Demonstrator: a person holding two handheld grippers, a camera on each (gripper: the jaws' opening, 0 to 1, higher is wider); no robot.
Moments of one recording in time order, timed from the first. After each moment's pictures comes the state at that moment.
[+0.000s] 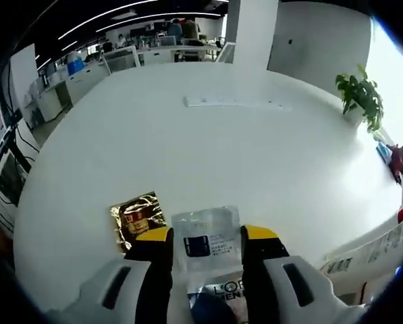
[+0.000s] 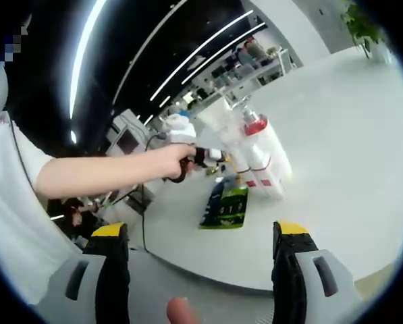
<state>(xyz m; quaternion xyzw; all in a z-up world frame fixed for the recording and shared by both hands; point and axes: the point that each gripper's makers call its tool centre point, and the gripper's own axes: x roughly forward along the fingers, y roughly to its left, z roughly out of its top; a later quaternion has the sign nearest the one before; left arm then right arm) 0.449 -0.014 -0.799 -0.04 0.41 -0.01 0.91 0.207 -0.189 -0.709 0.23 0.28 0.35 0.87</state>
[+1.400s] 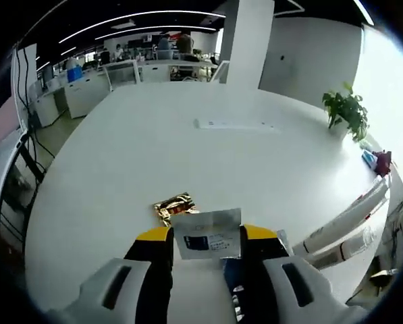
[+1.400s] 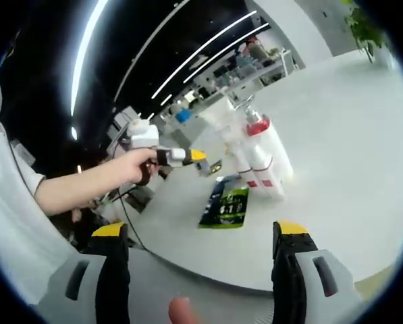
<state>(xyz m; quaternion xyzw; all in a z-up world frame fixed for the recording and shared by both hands) 0.401 0.032 -0.753 -0.06 0.38 -0.03 0.92 0.205 -0.184 -0.706 0.22 0.28 0.35 0.87</state>
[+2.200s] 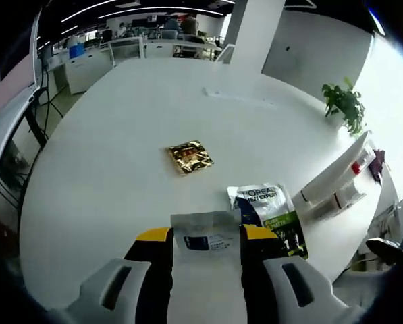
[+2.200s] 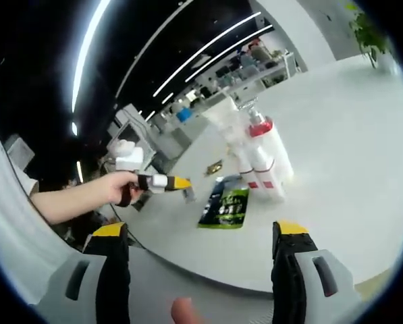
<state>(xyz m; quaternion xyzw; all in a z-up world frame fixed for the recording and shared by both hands) 0.328 0.052 -0.779 -0.09 0.43 -0.04 0.90 0.204 -0.184 -0.706 0.21 0.27 0.35 0.87</state>
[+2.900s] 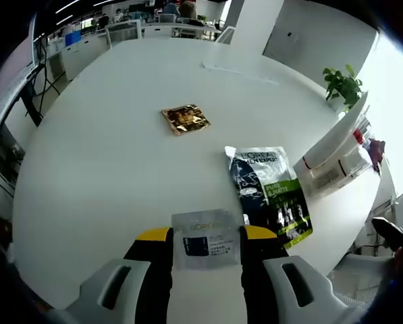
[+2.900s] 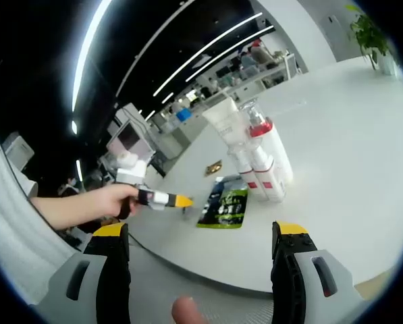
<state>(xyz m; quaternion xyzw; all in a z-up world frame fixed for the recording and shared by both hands) 0.296 0.039 -0.808 -0.09 0.48 -0.05 0.87 0.205 -0.187 -0.709 0.20 0.27 0.35 0.87</state>
